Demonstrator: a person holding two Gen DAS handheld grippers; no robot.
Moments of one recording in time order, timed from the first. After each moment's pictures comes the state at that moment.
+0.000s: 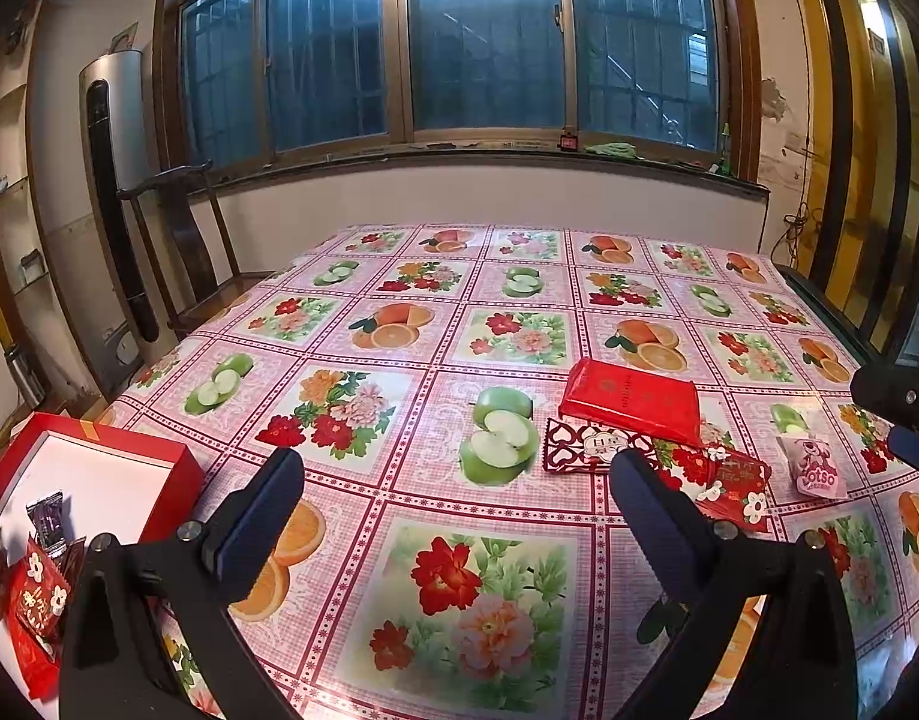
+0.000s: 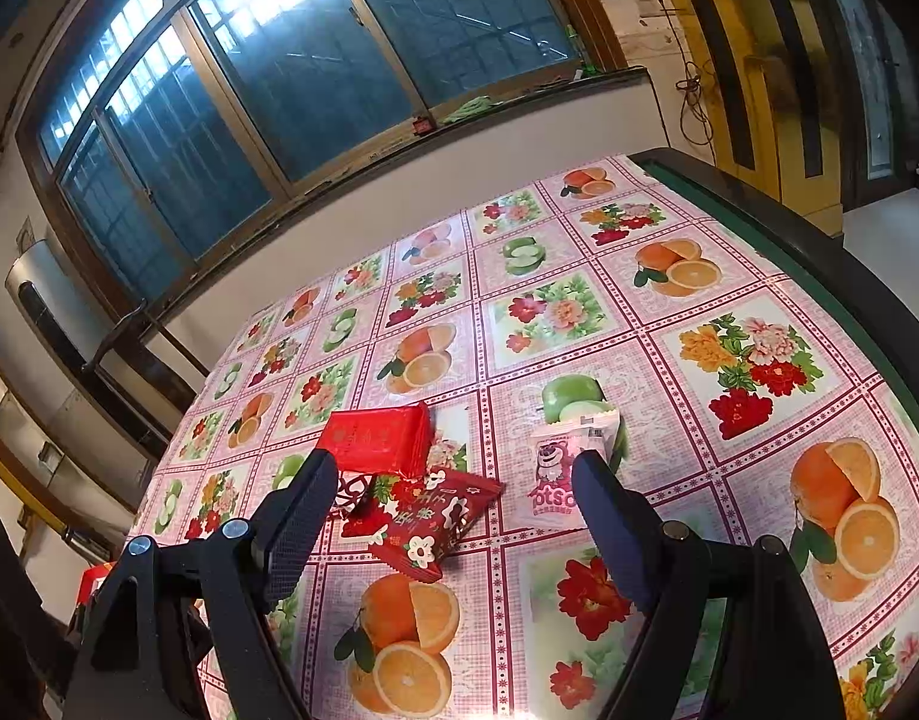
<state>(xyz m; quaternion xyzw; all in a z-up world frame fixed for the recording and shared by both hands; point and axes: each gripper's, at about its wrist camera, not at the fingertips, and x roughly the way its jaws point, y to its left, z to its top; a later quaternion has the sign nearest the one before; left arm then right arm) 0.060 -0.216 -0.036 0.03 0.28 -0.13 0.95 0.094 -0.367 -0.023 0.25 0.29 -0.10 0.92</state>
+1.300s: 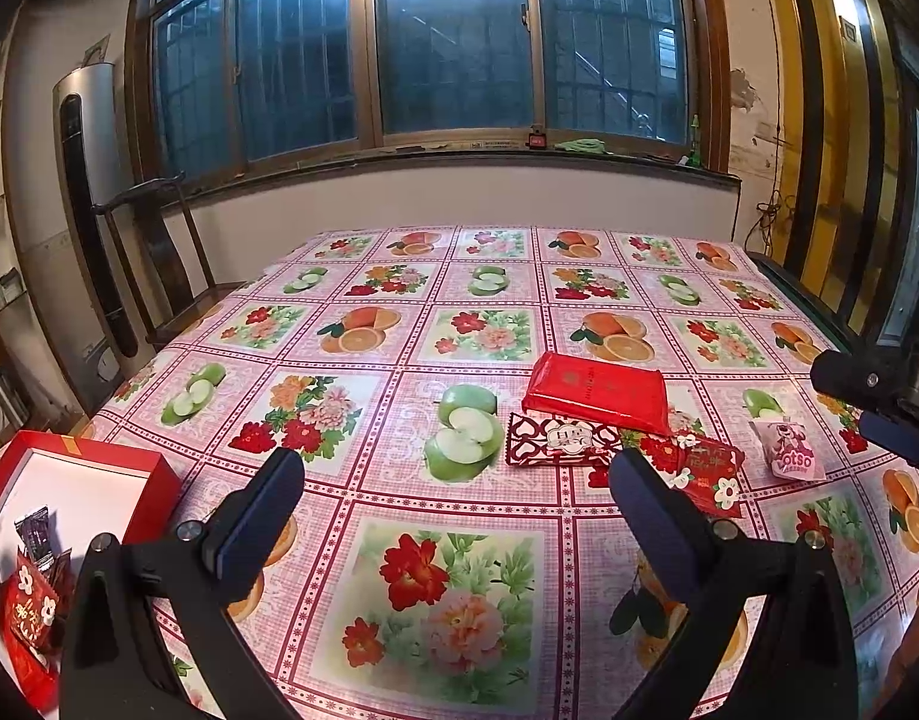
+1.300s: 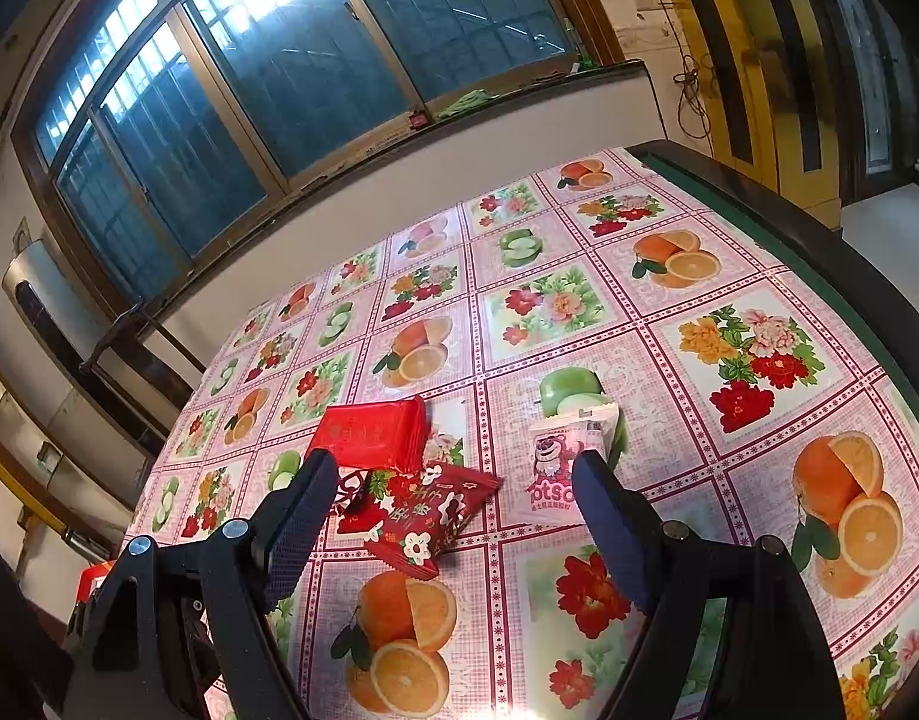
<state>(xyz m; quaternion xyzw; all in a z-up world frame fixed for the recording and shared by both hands) 0.053 -0.225 -0.036 0.04 0.27 -0.16 0.95 0.093 -0.367 -0.025 0.26 0.30 -0.10 0.91</state>
